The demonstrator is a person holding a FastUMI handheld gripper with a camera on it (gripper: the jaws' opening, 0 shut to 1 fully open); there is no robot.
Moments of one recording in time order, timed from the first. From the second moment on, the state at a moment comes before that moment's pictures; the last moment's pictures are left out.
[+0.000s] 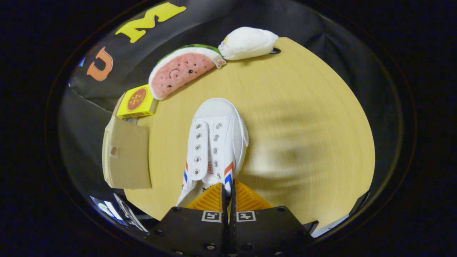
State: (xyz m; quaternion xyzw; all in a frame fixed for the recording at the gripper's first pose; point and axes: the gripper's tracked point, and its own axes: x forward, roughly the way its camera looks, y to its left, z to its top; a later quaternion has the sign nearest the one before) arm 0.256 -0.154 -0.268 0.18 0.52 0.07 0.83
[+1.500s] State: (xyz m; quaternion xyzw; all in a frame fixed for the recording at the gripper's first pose) arm 0.272 0.205 -0.179 0.08 0.45 0.04 0.89
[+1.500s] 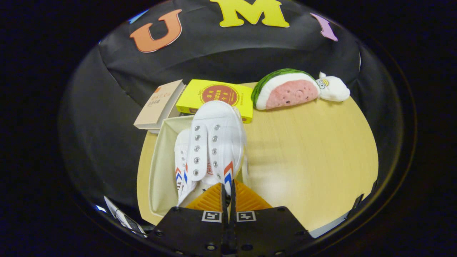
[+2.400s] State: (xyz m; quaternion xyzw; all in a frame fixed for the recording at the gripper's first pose) arm 0.252 0.216 -0.142 0.05 0.35 0.04 0.93
